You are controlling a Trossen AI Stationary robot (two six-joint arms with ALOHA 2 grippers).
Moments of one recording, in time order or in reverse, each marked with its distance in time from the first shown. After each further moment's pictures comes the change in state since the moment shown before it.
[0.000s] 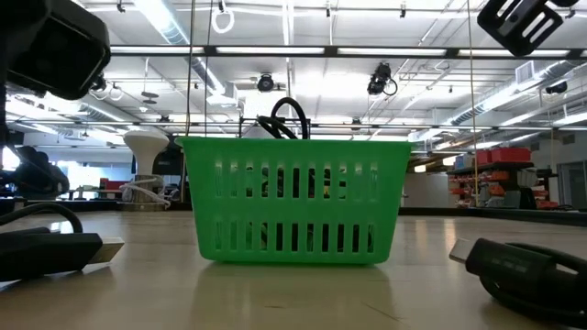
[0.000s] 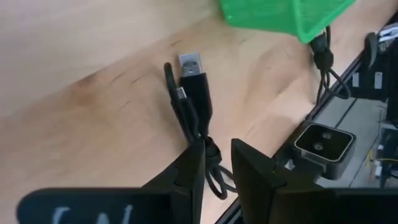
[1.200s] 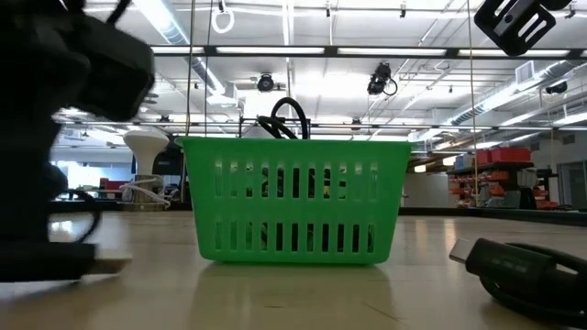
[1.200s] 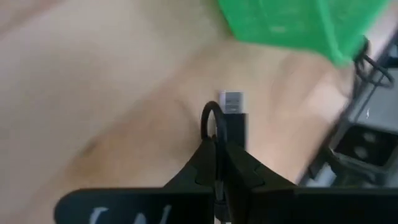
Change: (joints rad) left arm 0.080 0.050 -0.001 0.026 0.118 0.233; right arm 0.005 0.000 0.000 -0.001 0.052 -0.025
